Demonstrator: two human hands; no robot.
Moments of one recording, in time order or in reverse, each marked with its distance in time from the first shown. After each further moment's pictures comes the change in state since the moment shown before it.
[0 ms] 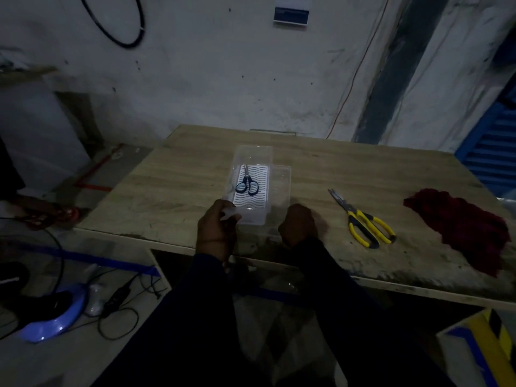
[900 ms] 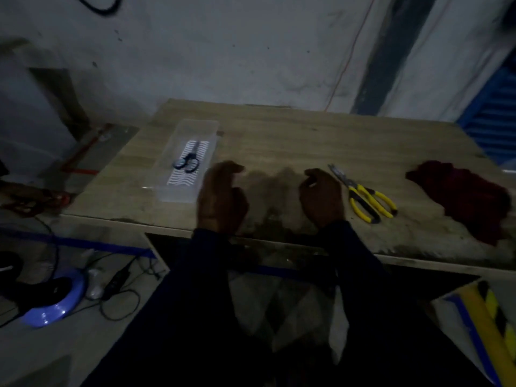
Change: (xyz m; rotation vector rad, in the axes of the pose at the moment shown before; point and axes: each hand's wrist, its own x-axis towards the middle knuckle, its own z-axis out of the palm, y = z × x) left_hand 0.002 0.025 0.002 0.314 -0.045 0.411; right_hand 0.006 0.041 -0.015 0.238 0.433 -0.181
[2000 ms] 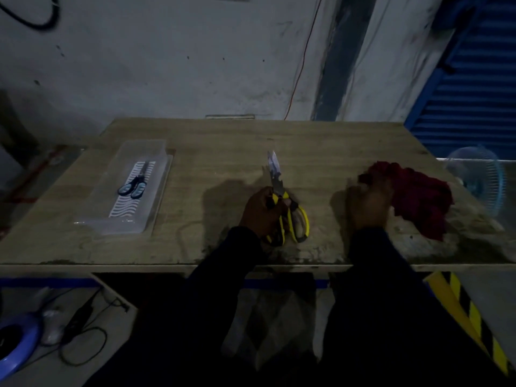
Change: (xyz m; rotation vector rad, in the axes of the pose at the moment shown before) left_hand 0.021 0.095 0.138 -0.662 -0.502 -0.362; right_hand 0.048 0.150 -0.100 -0.116 0.337 0.294
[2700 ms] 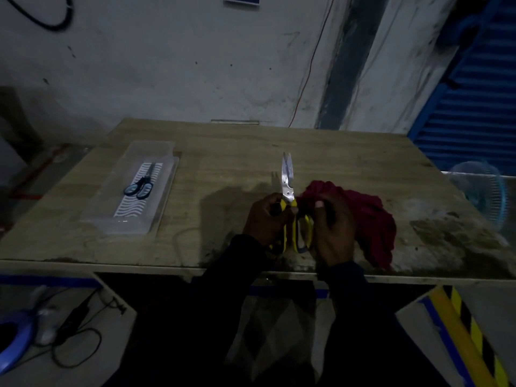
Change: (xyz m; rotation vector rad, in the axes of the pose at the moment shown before) left_hand -0.006 -0.004 0.000 -0.248 0.044 0.055; right_hand -0.087 -0.054 0.007 0.400 -0.129 -0.211
